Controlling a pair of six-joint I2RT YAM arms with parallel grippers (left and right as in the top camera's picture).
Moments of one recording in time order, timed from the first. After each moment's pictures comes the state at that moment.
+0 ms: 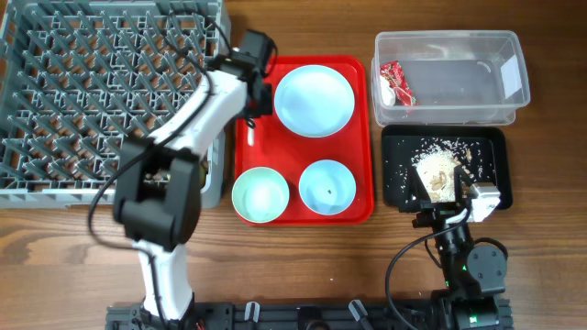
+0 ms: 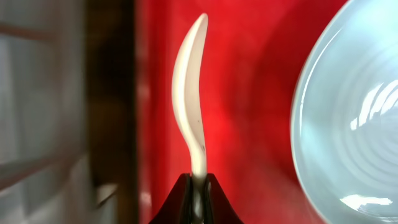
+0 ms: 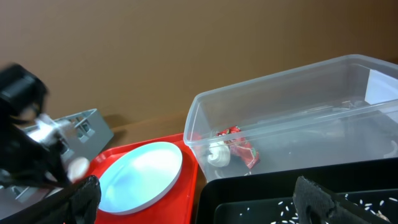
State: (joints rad) left arm -0.34 2.07 1.62 -0.84 -0.12 -0.36; right arm 0.10 0.02 0.01 0.00 -0.01 0.31
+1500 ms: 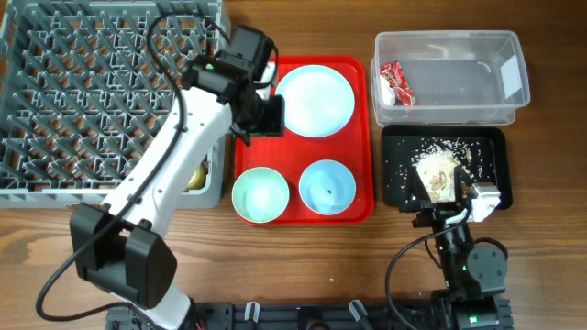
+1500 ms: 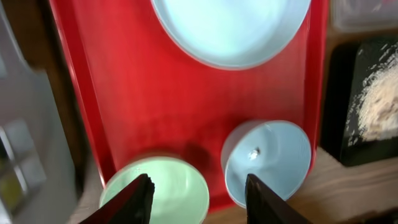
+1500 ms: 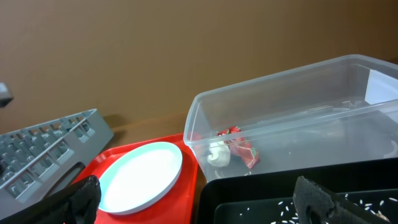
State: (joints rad) left arm -0.43 1.78 1.62 -1.17 0.17 -0.37; right arm 0.10 0.02 0.01 0.00 -0.01 0.31
